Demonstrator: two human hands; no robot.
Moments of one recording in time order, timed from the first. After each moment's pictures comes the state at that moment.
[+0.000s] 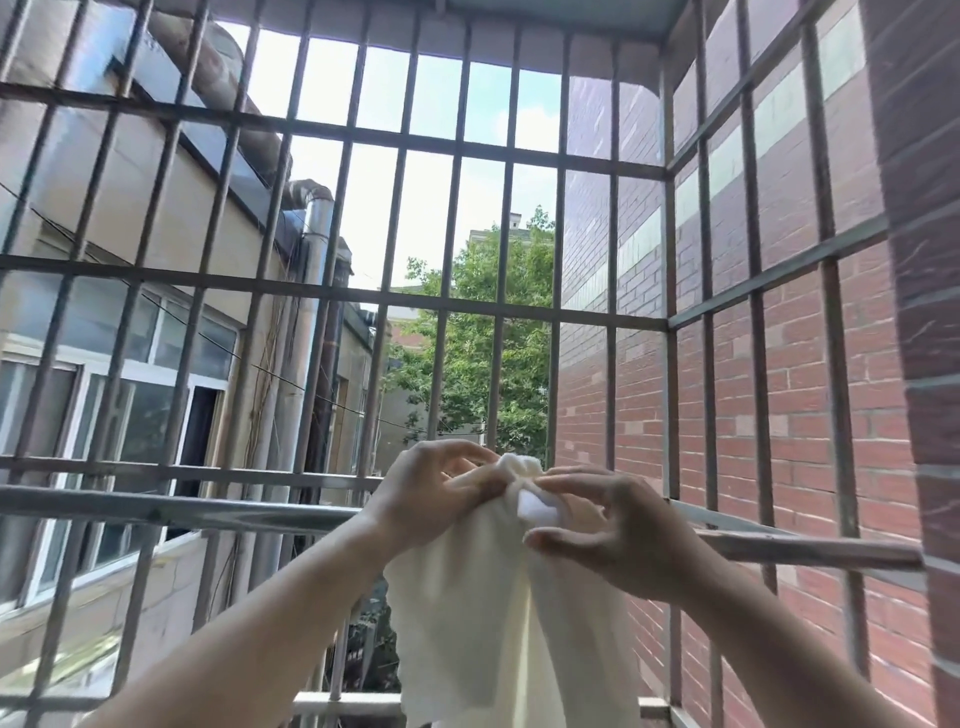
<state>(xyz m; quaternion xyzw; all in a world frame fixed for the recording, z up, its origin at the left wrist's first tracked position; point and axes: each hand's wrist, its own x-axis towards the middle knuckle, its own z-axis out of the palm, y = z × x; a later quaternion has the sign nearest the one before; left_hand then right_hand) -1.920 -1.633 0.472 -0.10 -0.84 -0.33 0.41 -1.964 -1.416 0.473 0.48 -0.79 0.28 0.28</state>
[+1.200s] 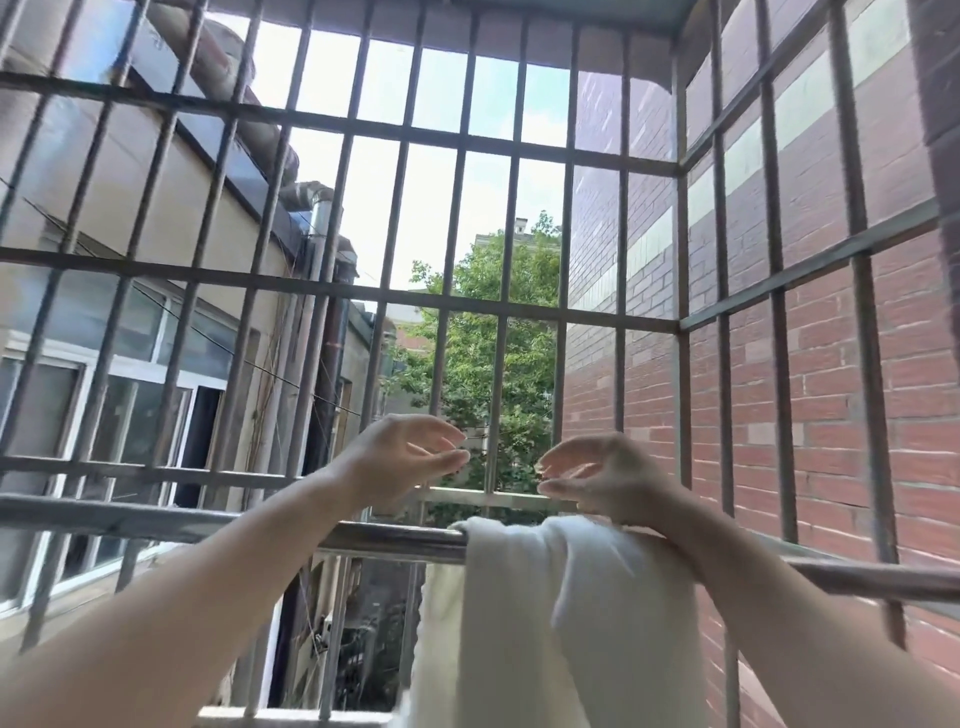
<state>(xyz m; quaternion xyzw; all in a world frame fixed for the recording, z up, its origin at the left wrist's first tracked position) -1.937 -1.676 0.502 -0.11 -0.89 -0.27 0.35 -2.049 -1.440 0.511 0.45 -0.80 0.34 0.22</state>
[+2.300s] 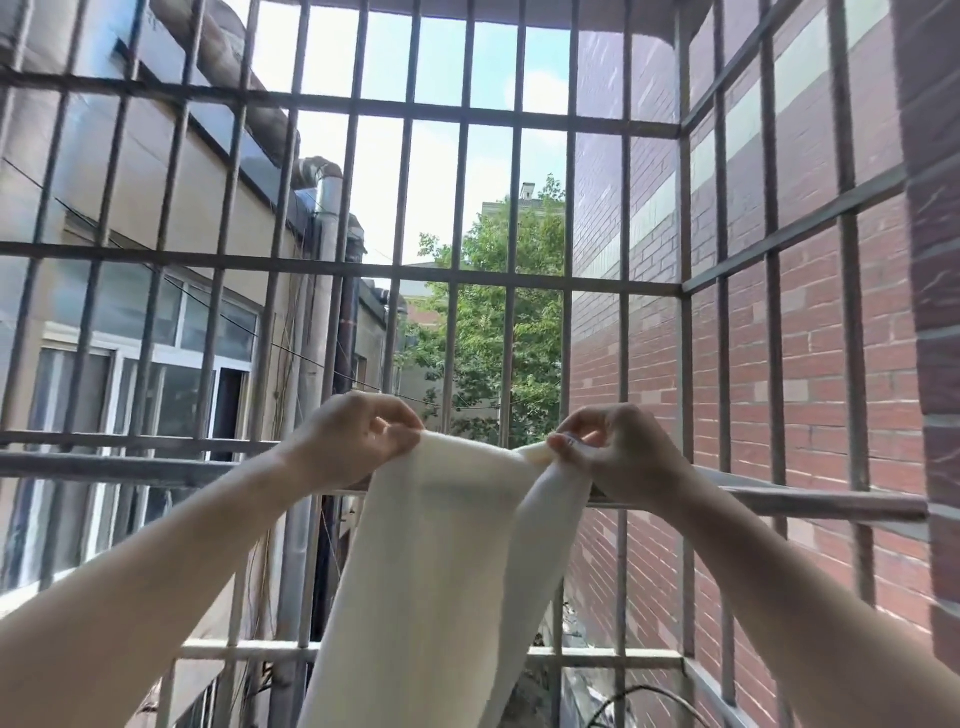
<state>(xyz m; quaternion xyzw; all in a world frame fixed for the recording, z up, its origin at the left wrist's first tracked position) -1.859 -1.685 0.486 -0.07 -0.91 -0.19 0.37 -1.973 -1.428 0.487 0.44 -0.77 0.35 0.31</state>
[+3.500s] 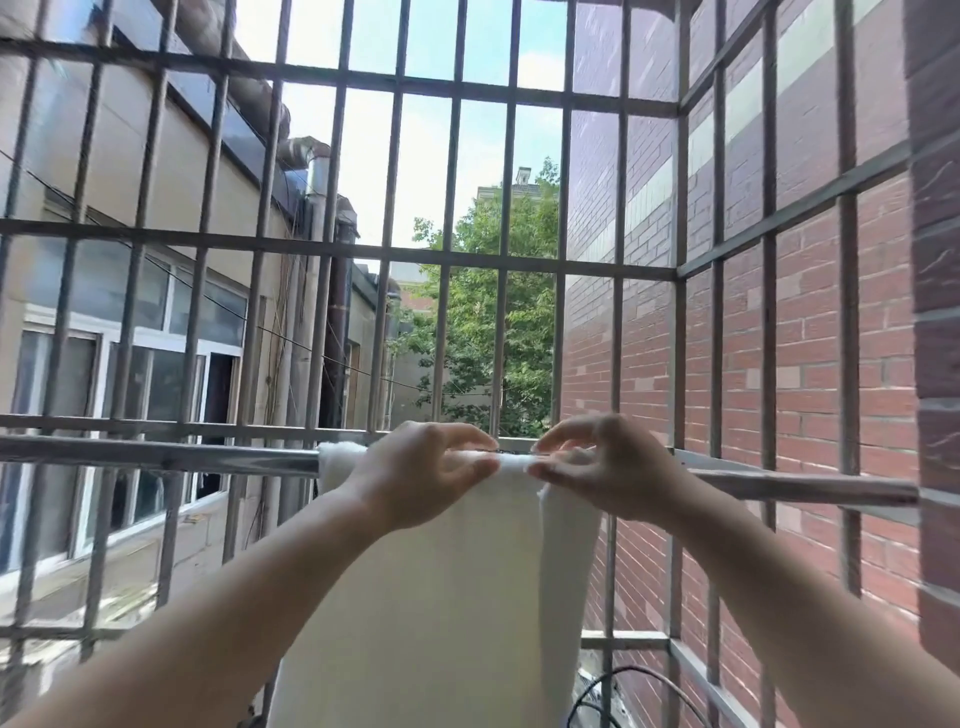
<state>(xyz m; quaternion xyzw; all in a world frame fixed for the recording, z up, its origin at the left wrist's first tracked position) -1.891 -1.625 0.453 -0.04 -0.91 -0.14 0.38 -1.972 -1.419 0.473 0.47 -0.79 0.28 0.28</state>
